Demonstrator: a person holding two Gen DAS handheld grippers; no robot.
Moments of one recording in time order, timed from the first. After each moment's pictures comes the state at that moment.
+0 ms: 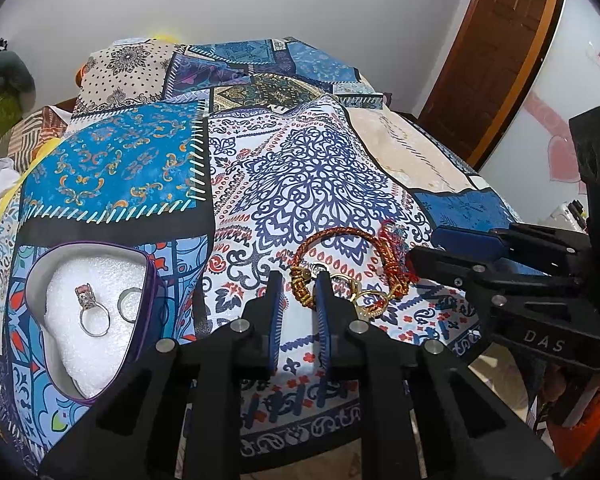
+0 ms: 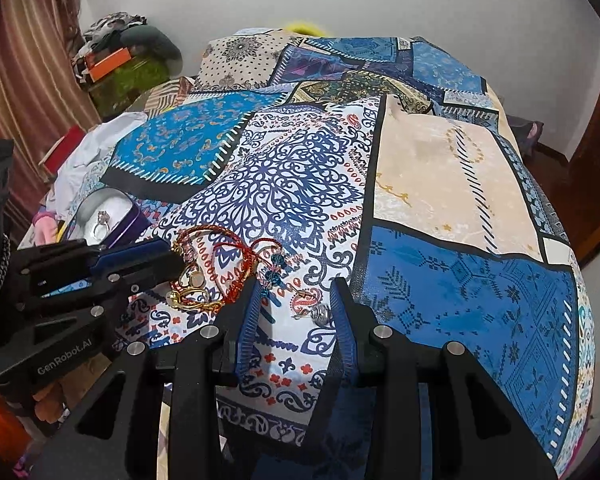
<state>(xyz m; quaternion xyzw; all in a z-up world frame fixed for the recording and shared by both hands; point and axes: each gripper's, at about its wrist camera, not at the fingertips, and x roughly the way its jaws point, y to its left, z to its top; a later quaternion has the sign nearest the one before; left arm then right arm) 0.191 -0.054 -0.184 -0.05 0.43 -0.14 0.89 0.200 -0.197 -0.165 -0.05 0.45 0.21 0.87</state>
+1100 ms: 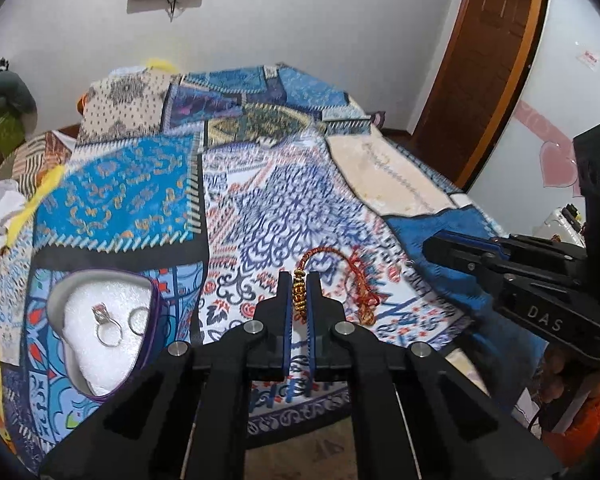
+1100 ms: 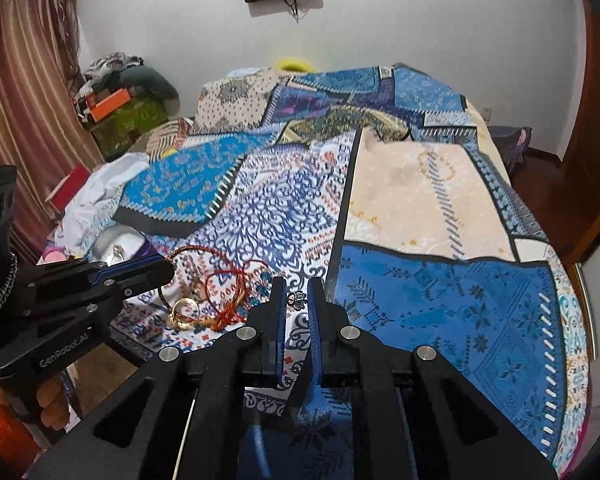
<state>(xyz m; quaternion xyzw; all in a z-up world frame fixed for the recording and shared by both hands) 0.174 -0.062 -0.151 -0.04 0.38 -0.15 0.91 0.183 -0.220 -0.140 0.00 0.39 0.21 0.90</state>
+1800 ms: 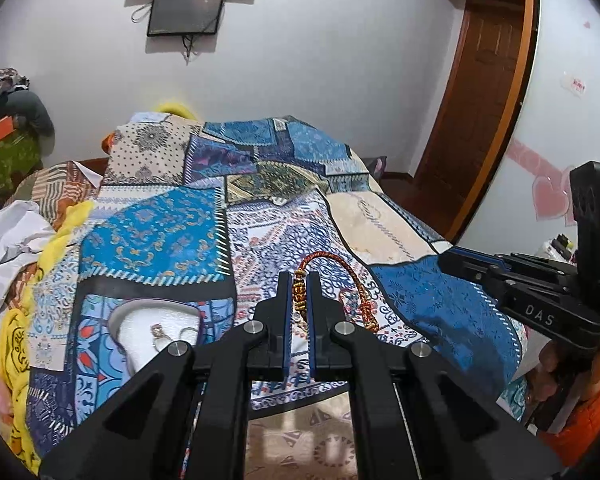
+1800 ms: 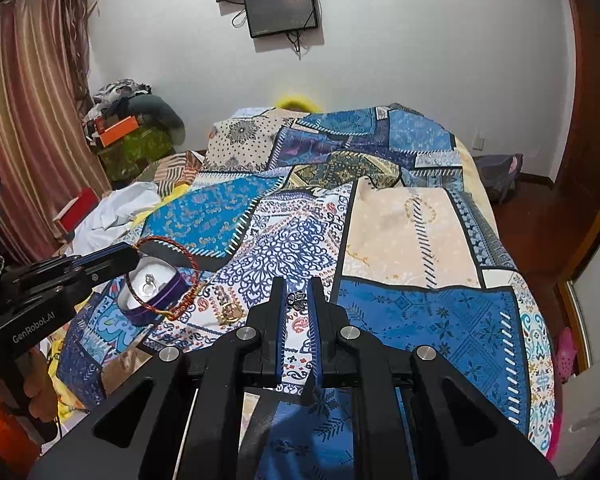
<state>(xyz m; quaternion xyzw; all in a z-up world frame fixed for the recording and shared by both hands) 0.132 -0.034 -0.093 -0.06 0.31 -0.13 0.94 0.157 -0.225 -0.095 0.00 0.34 0.21 0.92</state>
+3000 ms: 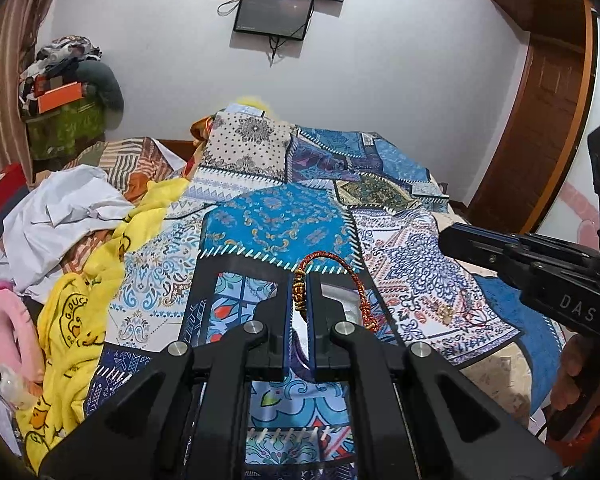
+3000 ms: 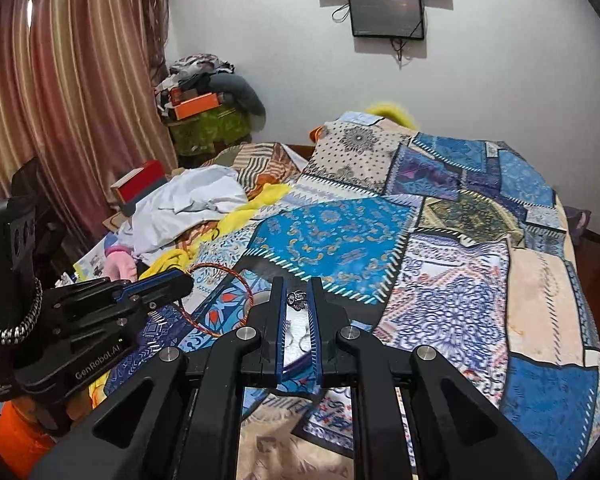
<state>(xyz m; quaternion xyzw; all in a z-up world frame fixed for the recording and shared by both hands) 0.110 0.100 -0.118 -0.11 0.31 -0.02 0.95 0.158 -0.063 -0.088 -0.05 0.32 0.33 0.89</state>
